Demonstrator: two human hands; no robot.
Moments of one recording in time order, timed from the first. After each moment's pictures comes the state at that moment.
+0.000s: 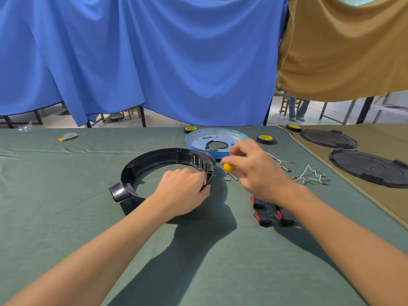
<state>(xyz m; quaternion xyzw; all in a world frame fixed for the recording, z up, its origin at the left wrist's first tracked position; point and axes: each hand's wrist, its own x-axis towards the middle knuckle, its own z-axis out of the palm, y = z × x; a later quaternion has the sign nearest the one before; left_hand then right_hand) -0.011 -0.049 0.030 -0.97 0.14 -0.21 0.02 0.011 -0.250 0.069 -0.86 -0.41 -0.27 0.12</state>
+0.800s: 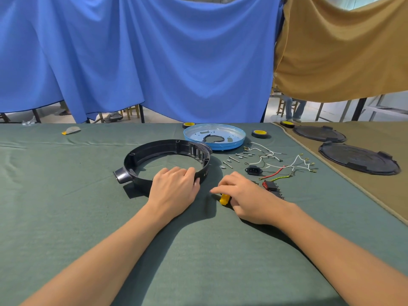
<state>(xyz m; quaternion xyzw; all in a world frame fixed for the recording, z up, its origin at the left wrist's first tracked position) -0.047 -0.049 -0.005 -0.92 0.10 -0.38 0.05 -0.024 -0.259 0.006 -0.90 -0.42 -0.07 0.11</state>
